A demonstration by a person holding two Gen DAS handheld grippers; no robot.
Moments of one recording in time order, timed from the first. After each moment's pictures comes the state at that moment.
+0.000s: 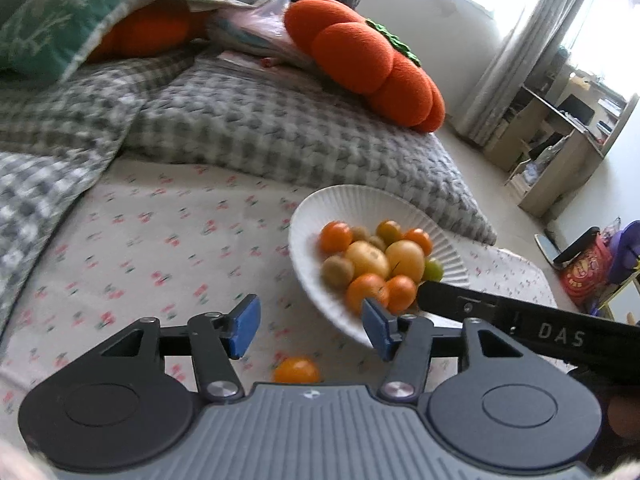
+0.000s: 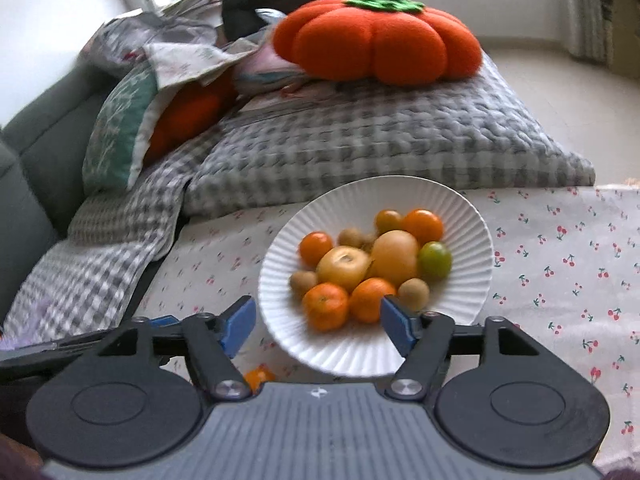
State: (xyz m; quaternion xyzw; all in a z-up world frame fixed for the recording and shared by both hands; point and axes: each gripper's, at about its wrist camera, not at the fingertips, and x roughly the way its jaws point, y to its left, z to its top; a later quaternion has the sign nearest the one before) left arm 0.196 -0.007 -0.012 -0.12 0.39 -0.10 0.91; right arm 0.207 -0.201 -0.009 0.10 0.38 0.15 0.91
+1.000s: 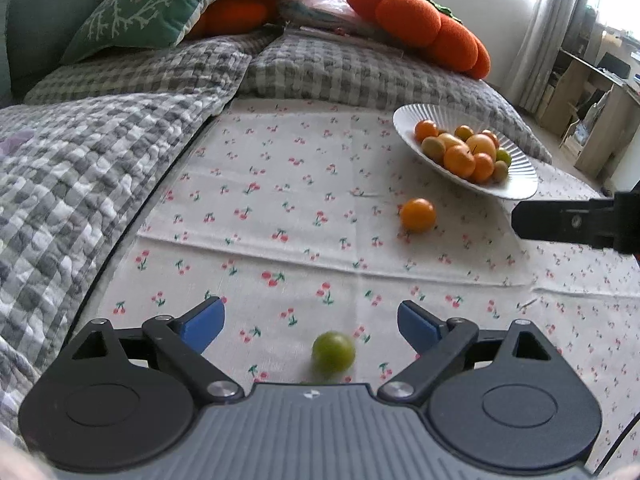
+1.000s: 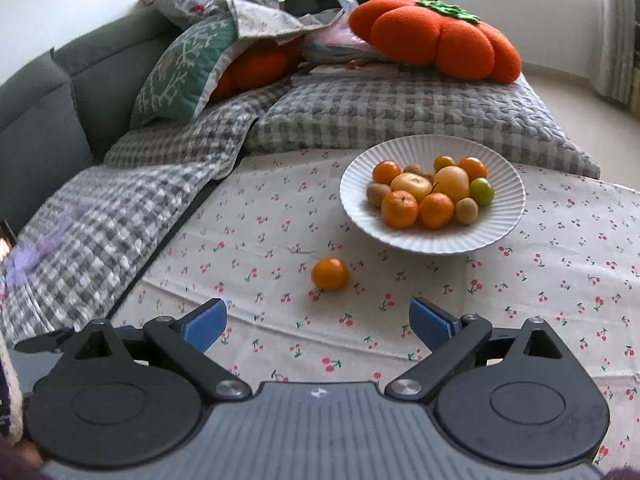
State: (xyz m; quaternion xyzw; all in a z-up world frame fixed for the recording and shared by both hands) left arm 0.073 0.041 -0.058 -0.04 0.40 -0.02 0.91; right arm 0.111 -0.158 -0.021 0.02 0.38 0.18 0.91
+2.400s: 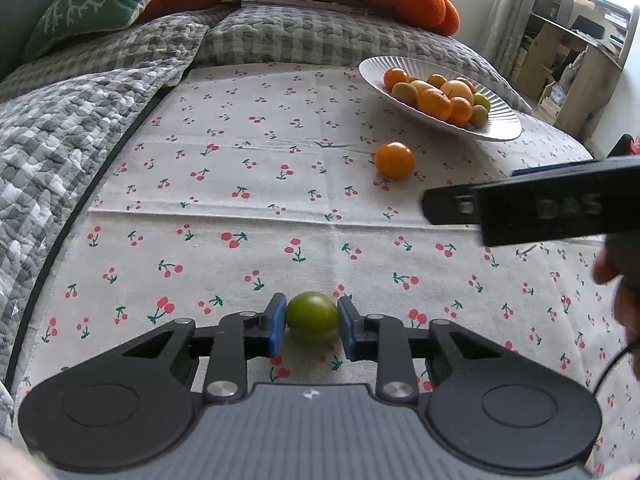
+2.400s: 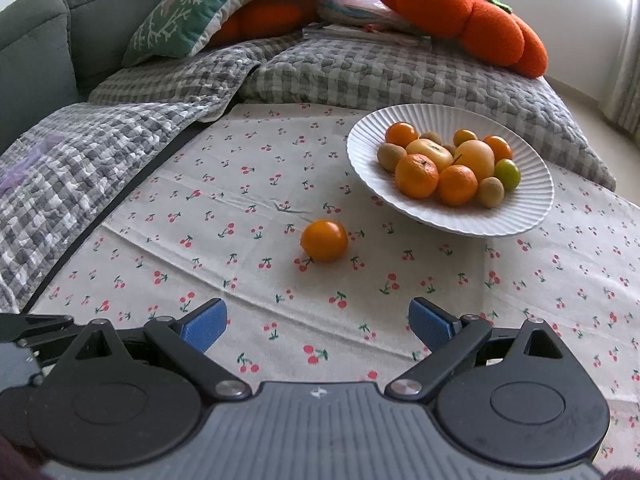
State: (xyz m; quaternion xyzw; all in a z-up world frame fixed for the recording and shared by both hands) left arm 0.077 0.026 -0.089 -0.01 0.42 -0.07 0.90; right arm 0.134 -0.127 -0.065 -0.05 0.40 0.17 0.90
